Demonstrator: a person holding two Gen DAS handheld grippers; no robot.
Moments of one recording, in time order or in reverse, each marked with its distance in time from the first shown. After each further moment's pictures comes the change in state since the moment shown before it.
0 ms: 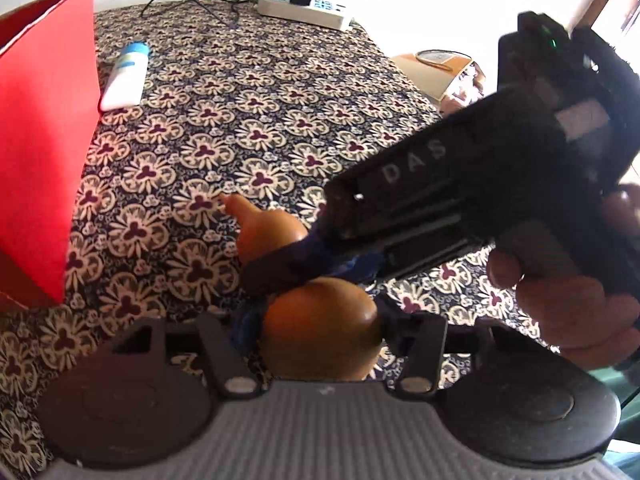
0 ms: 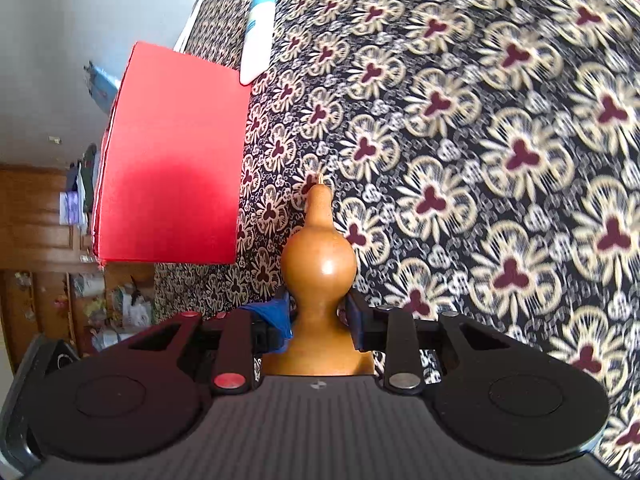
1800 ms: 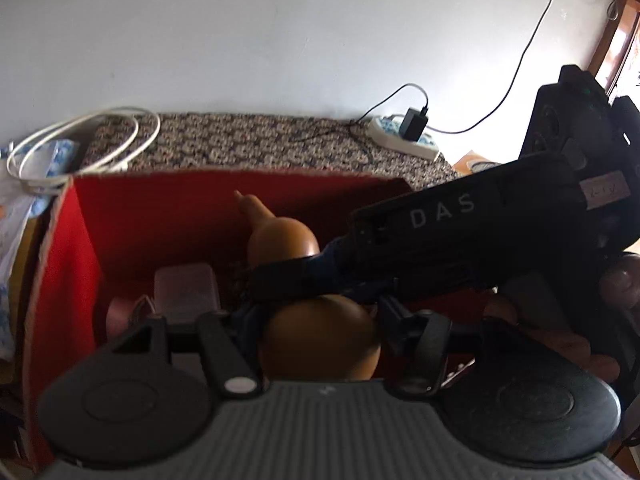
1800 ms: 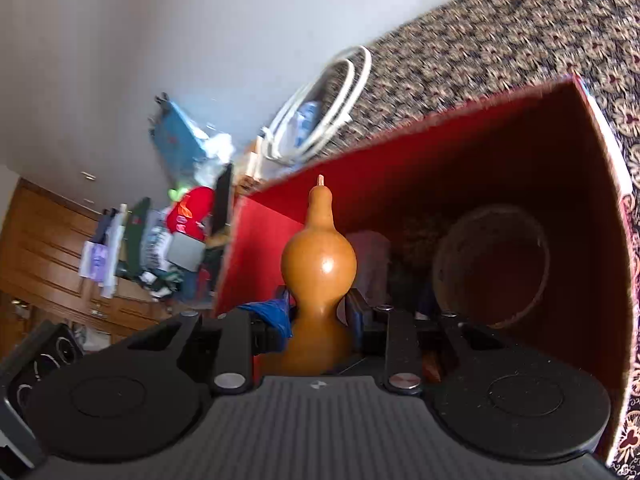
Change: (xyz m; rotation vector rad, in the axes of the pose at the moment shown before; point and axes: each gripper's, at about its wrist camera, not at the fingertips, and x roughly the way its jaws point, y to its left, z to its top) left arm -0.148 0.270 0.074 0.046 -0.192 -0.034; right arm 0.155 0.260 0.052 -0.145 -0.268 0.003
